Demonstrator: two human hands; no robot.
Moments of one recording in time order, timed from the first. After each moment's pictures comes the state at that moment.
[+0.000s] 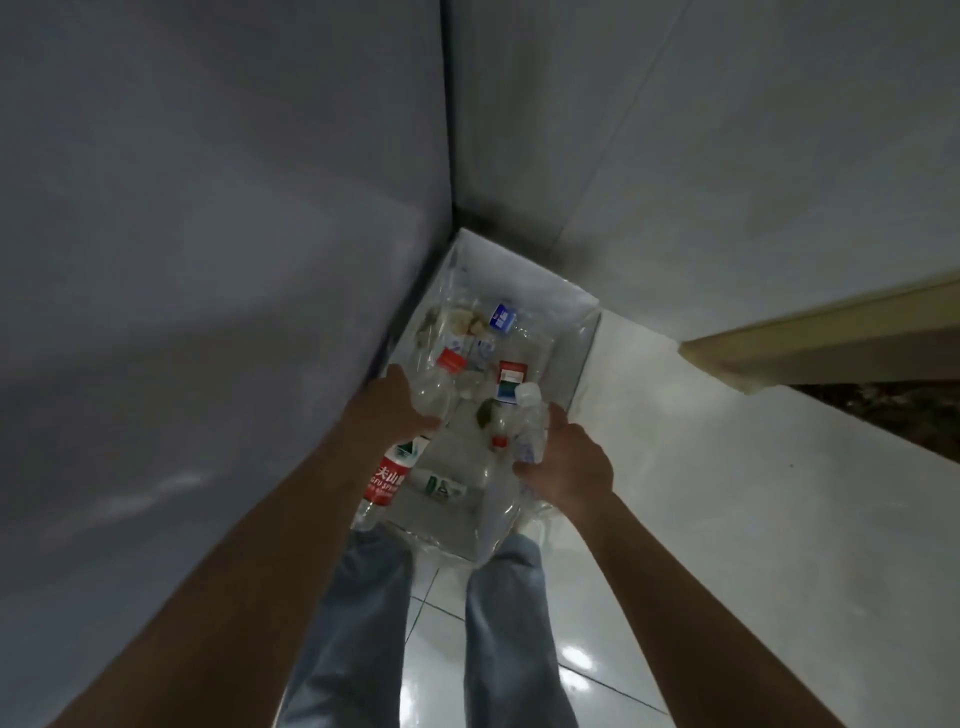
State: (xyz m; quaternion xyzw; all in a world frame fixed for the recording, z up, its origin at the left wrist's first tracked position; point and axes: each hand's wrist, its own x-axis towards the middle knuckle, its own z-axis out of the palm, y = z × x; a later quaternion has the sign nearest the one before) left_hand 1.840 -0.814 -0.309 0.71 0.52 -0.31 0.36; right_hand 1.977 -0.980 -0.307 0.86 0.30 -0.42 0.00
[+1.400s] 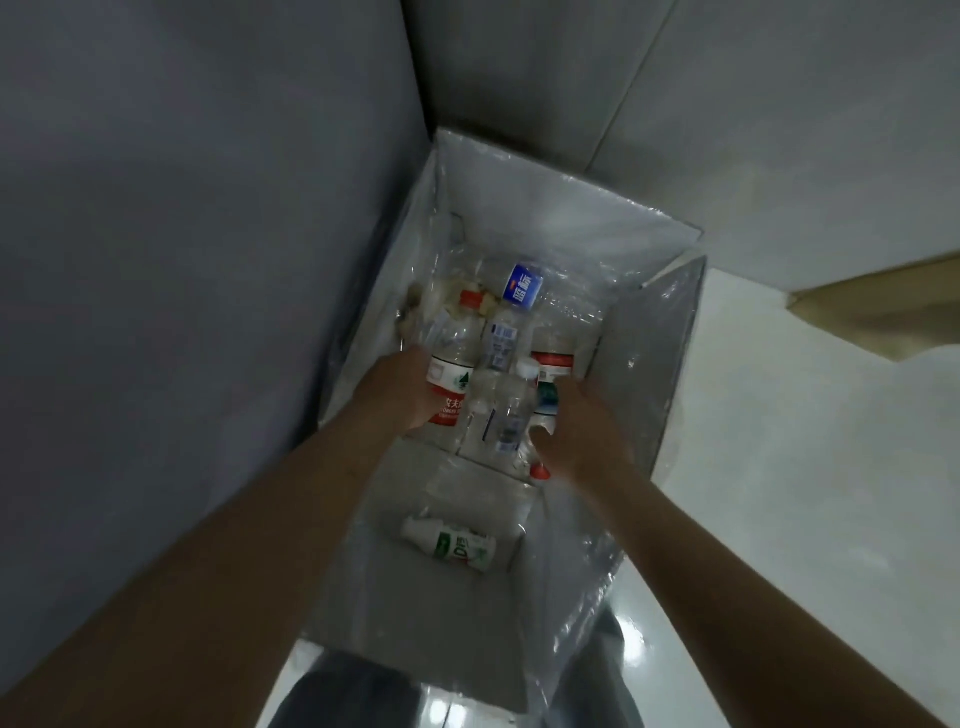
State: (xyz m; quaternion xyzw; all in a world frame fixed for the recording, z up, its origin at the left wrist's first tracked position) left_hand 1.885 -0.766 -0.565 0.75 0.47 -0.29 0.36; right_hand 1.995 -0.921 -0.566 0.87 0.26 -0.42 -0.07
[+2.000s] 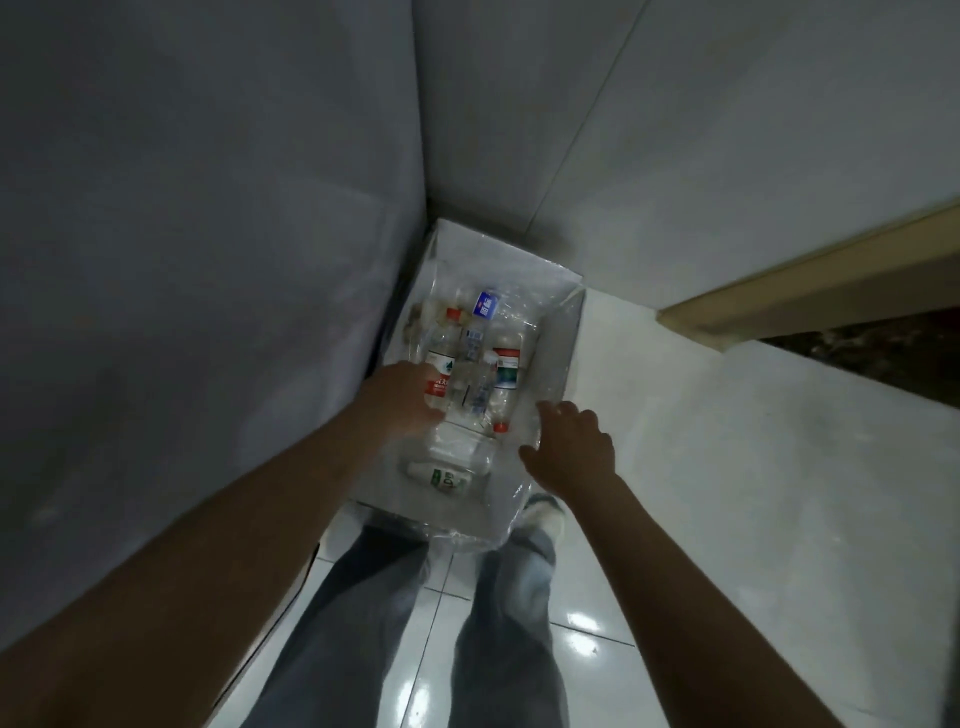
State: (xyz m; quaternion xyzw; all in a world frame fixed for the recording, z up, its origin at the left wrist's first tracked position) left_hand 1.834 -0.799 -0.306 0.82 0.35 -0.30 0.34; right_hand 1.940 -0.967 -0.283 0.87 0.31 -0.37 0.06
